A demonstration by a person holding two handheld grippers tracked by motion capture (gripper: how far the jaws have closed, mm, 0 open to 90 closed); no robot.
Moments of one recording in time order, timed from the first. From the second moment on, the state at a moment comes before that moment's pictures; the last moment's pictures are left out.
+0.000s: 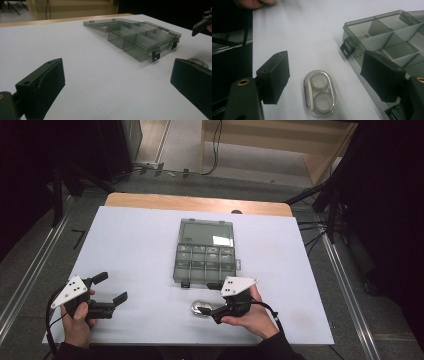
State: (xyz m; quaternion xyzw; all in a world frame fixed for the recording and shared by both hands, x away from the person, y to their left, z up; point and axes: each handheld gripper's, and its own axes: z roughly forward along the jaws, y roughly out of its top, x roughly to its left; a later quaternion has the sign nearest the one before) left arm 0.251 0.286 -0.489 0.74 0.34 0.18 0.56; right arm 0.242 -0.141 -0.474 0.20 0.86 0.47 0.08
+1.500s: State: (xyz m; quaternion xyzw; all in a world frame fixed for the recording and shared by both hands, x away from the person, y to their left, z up) left arm 0.251 0.284 -0.492 0.74 0.34 0.18 0.55; right arm 0.246 -0.115 -0.507 0.18 0.92 0.35 0.07
